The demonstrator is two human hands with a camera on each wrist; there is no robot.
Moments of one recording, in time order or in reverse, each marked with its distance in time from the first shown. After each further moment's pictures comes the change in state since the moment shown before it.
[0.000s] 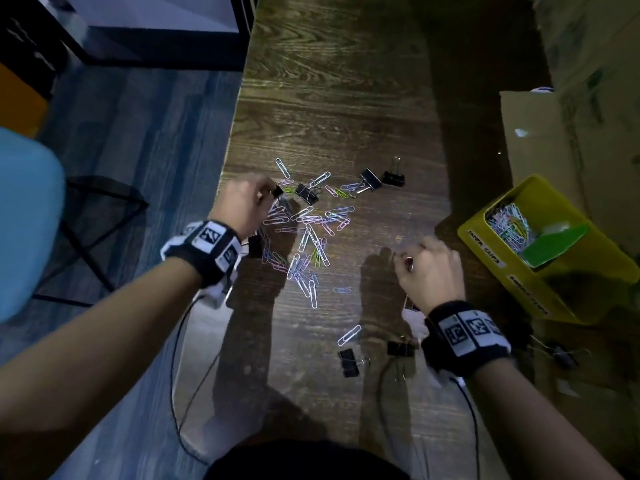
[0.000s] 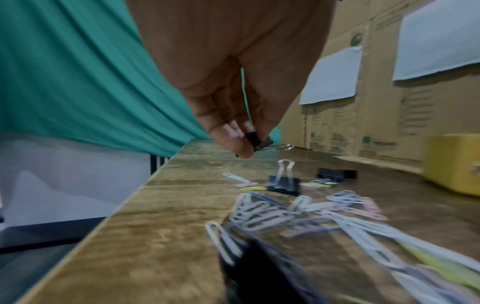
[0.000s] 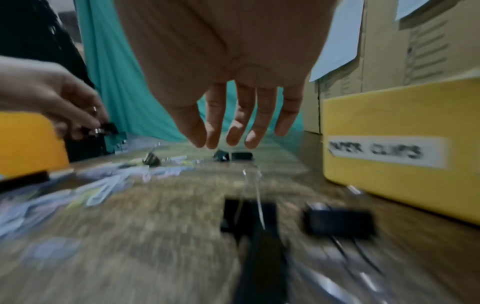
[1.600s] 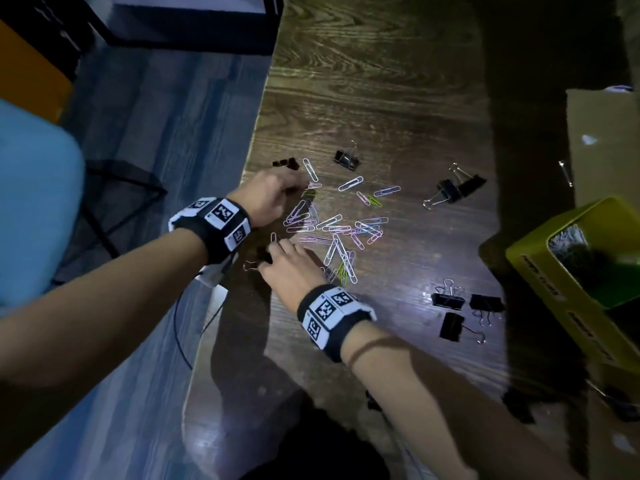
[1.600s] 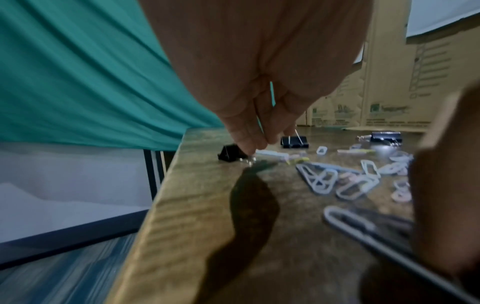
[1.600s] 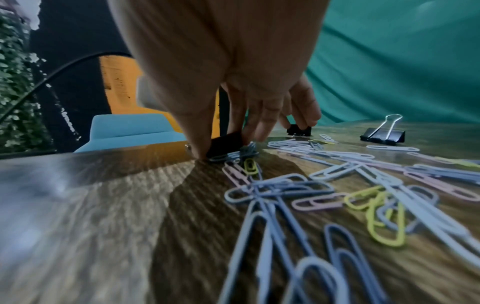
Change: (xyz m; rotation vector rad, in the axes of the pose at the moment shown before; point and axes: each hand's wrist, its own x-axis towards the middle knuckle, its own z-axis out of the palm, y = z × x) left_hand 0.049 -0.043 0.006 0.027 -0.246 0.295; right_hand 0.042 -0.204 0.057 -0.123 -0.326 -0.755
